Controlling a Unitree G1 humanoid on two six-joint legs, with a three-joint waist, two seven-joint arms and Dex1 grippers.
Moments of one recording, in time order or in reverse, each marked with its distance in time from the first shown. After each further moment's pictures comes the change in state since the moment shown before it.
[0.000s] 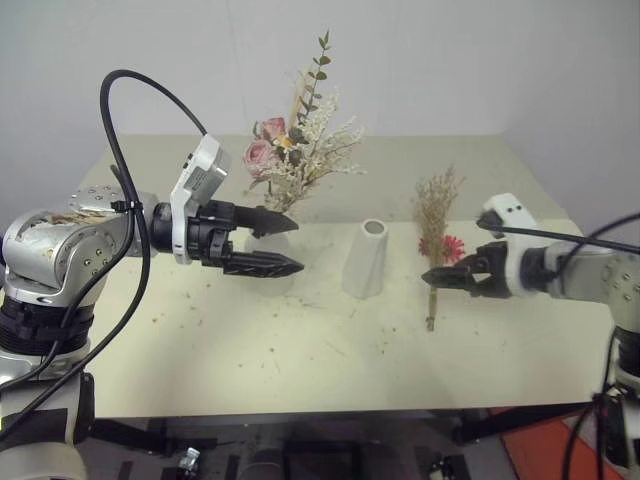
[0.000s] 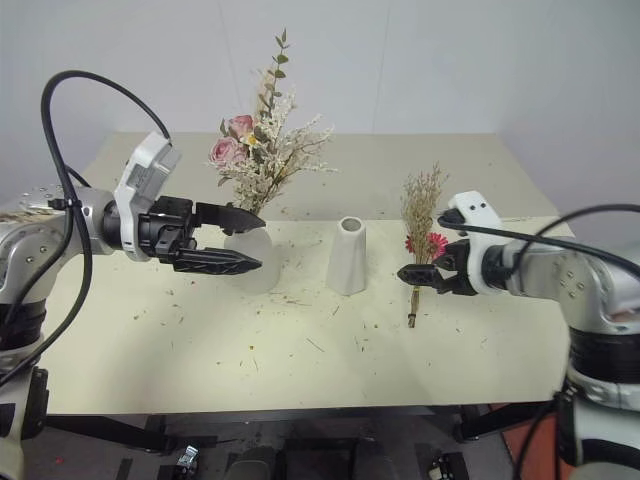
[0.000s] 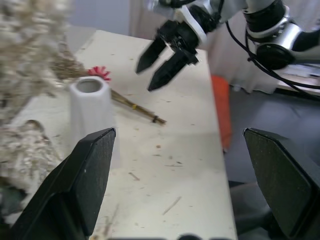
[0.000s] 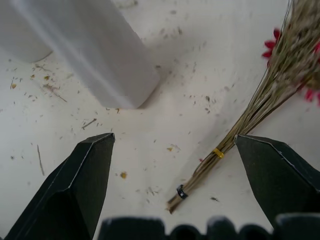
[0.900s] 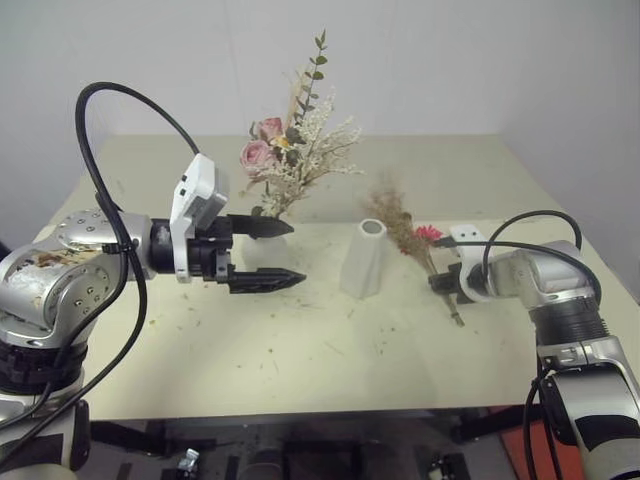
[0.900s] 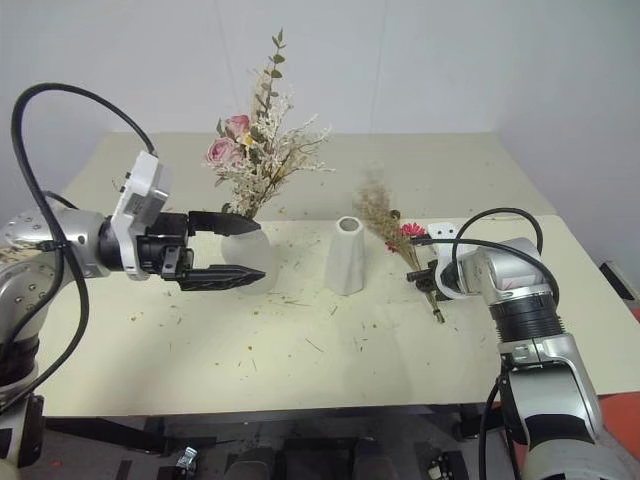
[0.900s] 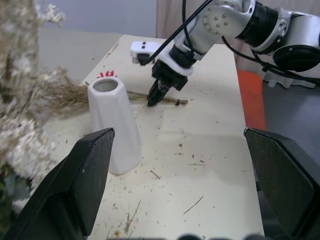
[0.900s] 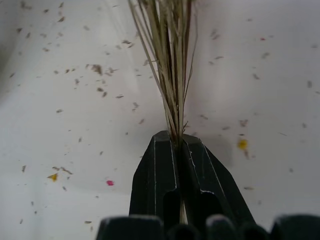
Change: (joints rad) left arm 0.177 0.008 0.109 -0.201 -0.002 -0.048 0.118; right arm -0.076 0.150 0.208 0.436 -0.345 -0.231 -0.056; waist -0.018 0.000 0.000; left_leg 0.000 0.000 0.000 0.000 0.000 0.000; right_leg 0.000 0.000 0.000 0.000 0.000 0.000
